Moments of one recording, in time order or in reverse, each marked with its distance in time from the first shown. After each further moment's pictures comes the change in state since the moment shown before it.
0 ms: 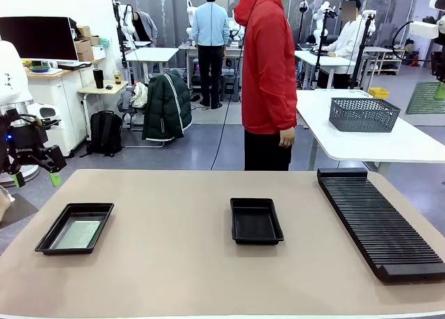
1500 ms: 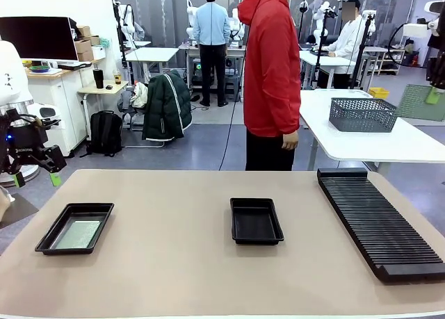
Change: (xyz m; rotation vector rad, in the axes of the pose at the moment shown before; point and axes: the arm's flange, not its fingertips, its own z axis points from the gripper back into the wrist) left arm 0.000 0.000 0.000 0.000 0.000 0.000; right arm 0.009 -0.001 -0.017 0.081 -0.109 -0.244
